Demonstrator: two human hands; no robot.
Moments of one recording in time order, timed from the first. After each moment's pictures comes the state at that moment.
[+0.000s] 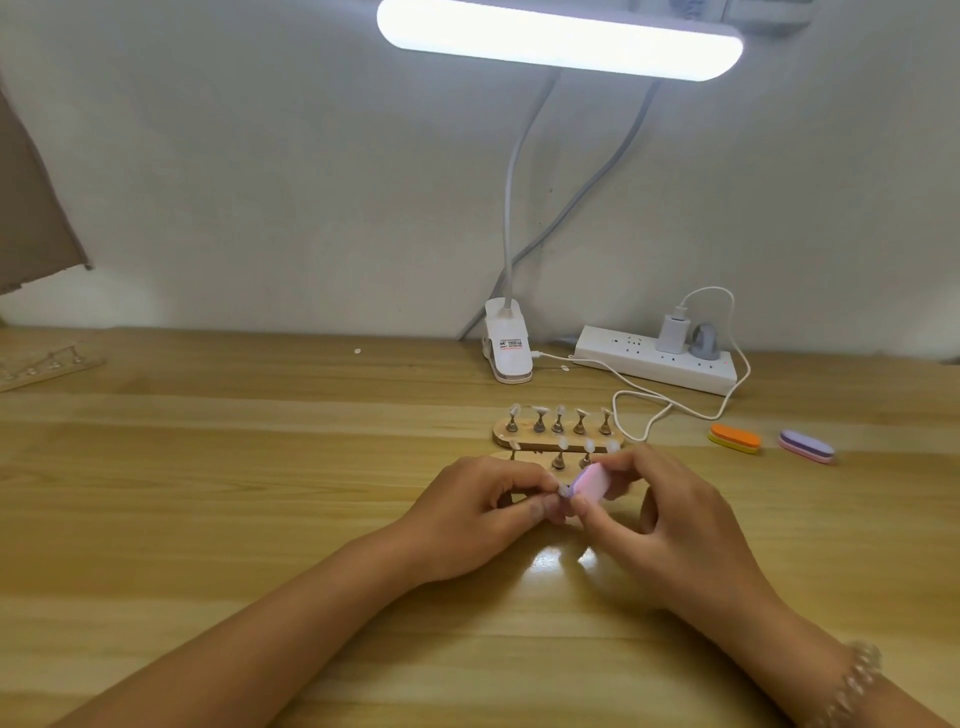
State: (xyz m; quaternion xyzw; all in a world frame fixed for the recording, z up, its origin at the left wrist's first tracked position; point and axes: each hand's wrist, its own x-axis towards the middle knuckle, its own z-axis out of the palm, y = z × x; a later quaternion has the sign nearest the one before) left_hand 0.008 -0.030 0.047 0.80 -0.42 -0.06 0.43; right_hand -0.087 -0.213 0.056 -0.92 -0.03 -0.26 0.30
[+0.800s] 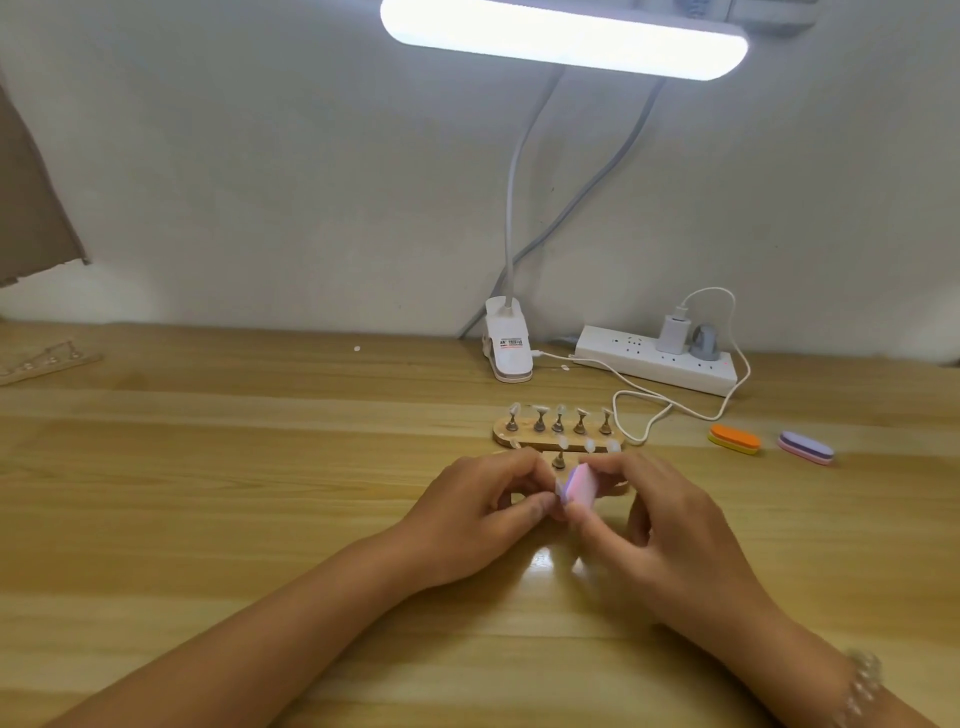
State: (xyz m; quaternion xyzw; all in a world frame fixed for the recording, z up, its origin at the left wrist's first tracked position) left_hand 0.004 -0.030 0.045 0.80 -0.42 -0.03 0.44; right_hand -0.089 -0.208 0.056 -0.92 -0.06 -0.24 0.29
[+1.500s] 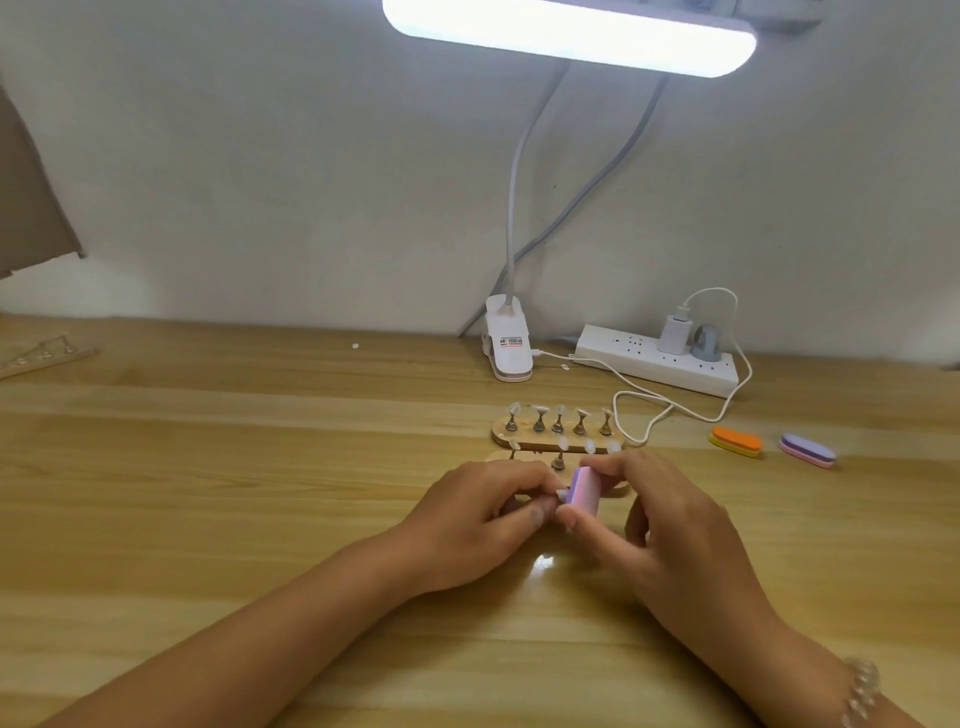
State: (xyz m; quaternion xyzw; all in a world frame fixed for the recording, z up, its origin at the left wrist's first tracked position) left_hand 0.004 -0.030 0.045 0.81 -0.42 -0.05 0.40; right_hand -0.089 -0.209 0.056 -0.92 -0.06 -0.27 0.27
